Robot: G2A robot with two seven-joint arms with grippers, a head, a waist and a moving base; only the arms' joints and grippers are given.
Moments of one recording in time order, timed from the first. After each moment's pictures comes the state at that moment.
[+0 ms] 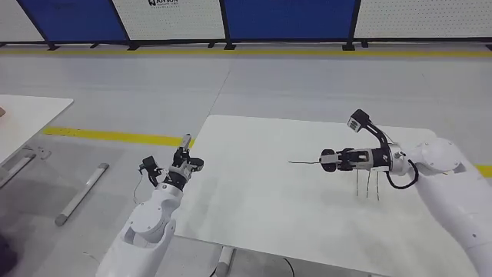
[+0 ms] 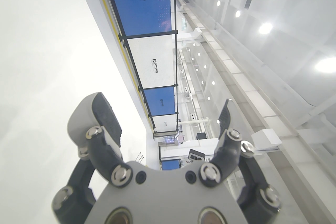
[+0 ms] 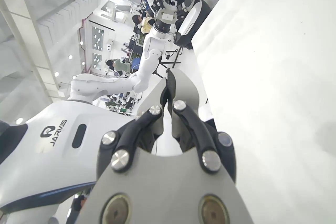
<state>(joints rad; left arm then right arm) 1.73 -1.15 -1.60 -1.80 -0.42 0.00 0.00 -0.63 -1.11 0.81 -0.98 0.61 -0.34 1.39</state>
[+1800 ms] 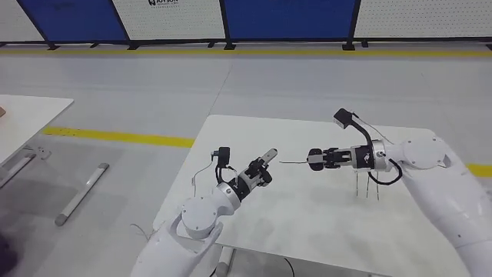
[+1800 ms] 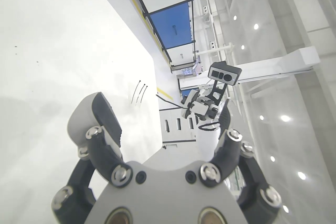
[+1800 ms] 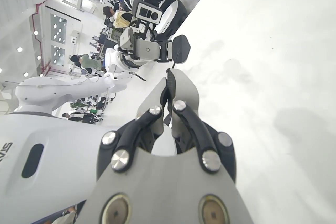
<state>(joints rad) 1.54 -1.17 -1.23 -1.90 -0.19 0.20 -0.21 -0.64 -1.15 0.81 -1.08 0.37 -0.34 1.28</state>
